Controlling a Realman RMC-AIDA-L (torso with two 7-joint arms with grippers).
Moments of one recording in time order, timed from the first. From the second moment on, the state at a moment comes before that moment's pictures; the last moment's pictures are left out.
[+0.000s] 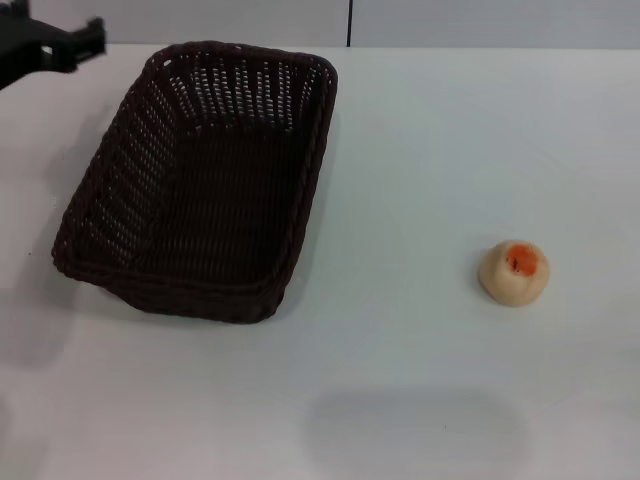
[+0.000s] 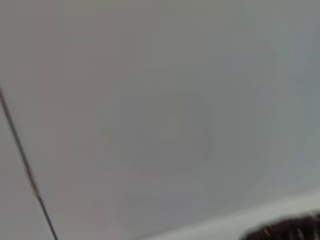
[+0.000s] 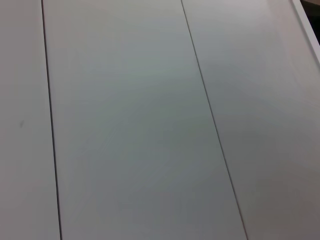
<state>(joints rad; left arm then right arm) -0.14 -1.87 -1.42 -1.63 2.83 -0.50 -0.02 0.06 2.09 0.27 0.44 -1.30 -1.85 -0.04</state>
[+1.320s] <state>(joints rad) -0.45 -2.06 -1.67 -1.45 2.85 -1.13 0.32 0.07 2.09 0.25 0.45 -1.31 -1.83 -0.04</state>
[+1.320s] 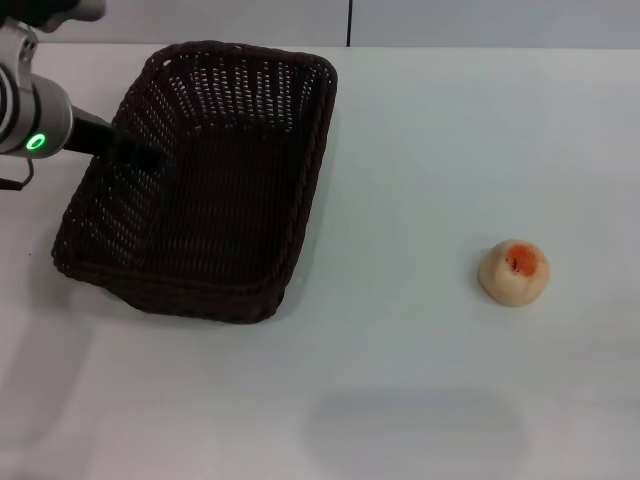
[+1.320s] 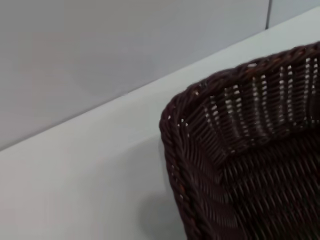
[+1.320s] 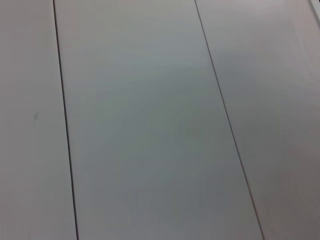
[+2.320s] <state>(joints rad) -0.49 -2.06 -1.66 -1.44 2.89 -1.19 0.41 0.07 2.09 0.24 0.44 -1.31 -1.83 -0.04</state>
